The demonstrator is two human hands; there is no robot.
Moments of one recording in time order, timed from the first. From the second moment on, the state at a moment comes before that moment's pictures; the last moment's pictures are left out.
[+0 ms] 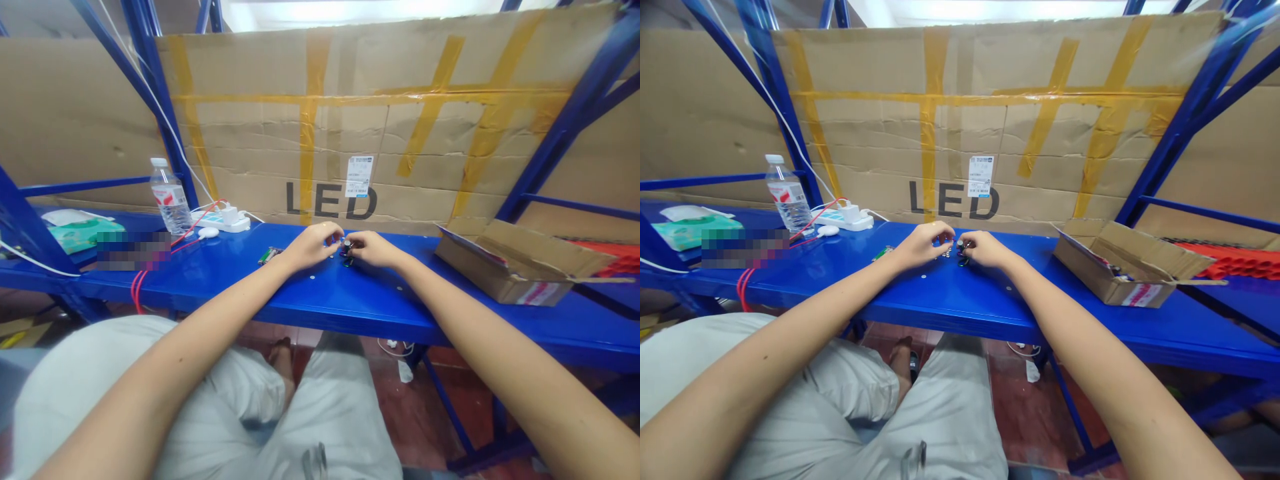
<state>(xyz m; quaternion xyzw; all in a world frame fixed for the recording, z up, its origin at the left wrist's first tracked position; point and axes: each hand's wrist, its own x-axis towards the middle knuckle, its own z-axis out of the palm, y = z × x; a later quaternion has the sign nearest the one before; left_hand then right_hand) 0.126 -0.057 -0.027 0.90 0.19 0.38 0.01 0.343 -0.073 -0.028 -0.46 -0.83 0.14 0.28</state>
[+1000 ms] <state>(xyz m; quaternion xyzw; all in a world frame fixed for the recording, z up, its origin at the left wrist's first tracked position) 0.133 -0.055 -0.034 0.91 0.10 0.40 -0.07 0.342 -0.062 -0.036 -0.40 -0.82 0.15 0.38</state>
